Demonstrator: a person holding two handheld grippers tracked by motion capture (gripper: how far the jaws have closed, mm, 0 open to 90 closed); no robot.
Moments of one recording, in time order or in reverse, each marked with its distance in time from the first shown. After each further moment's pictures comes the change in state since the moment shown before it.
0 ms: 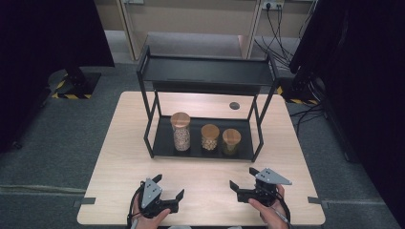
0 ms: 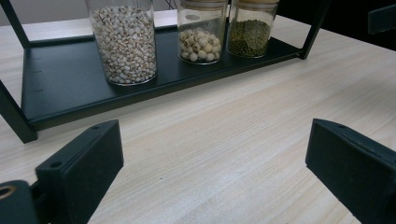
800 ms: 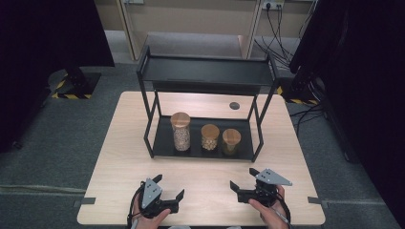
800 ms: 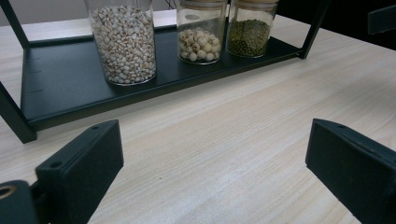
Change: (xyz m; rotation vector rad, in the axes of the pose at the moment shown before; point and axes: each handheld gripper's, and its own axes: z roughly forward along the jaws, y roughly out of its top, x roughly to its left) left arm 0.000 0.000 0.000 -0.001 0.001 0.000; right arm -0.001 -0.001 0.000 -0.003 -0.003 0.001
